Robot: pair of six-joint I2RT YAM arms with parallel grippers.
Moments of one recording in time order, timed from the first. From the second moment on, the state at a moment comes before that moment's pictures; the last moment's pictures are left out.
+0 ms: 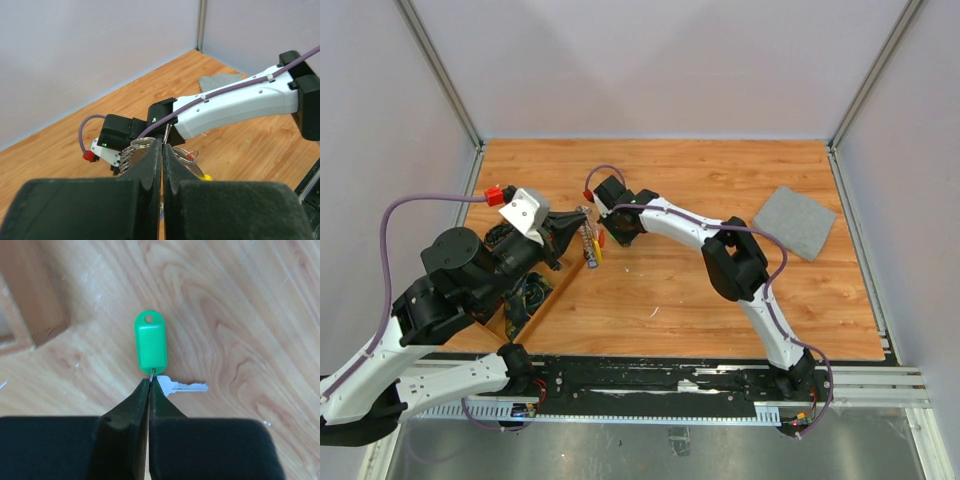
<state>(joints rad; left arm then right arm) -0.98 0.73 1.21 -0.45 -0.29 0.06 0.83 2.36 1.99 -0.68 0.08 -0.01</state>
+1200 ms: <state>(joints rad) -0.98 0.81 1.08 -0.30 -0.08 0.13 0.65 0.96 1.15 -0.39 -0.54 -0.19</state>
